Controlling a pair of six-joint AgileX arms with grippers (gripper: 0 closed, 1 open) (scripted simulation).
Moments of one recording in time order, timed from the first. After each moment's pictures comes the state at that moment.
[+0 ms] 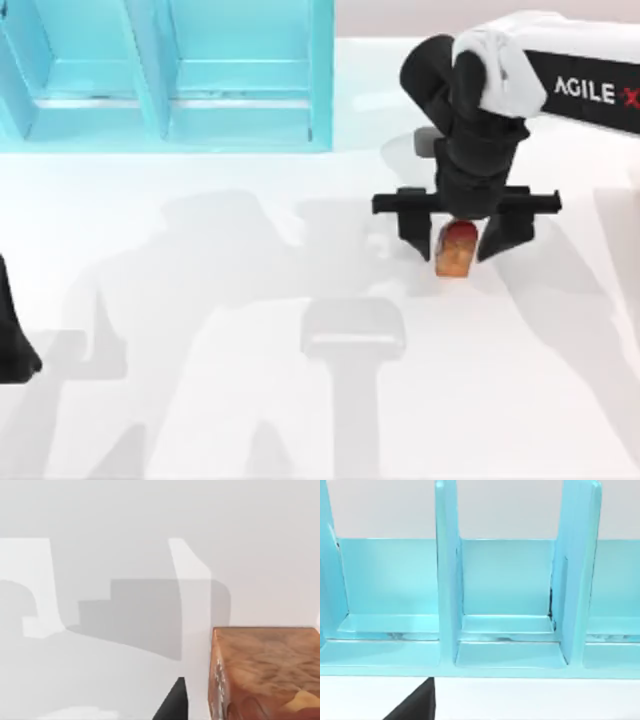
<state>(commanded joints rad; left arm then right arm) 0.00 0.00 0.00 0.00 0.00 0.00 0.46 2.29 1.76 -1.04 0.01 0.49</state>
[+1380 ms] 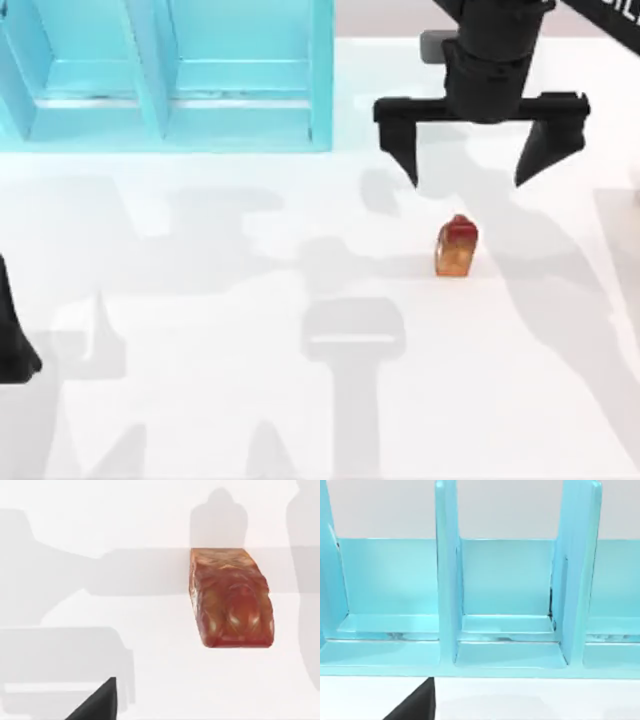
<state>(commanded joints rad) 0.00 0.00 0.00 0.00 0.00 0.00 0.46 2.31 2.24 -1.52 0.01 0.49</state>
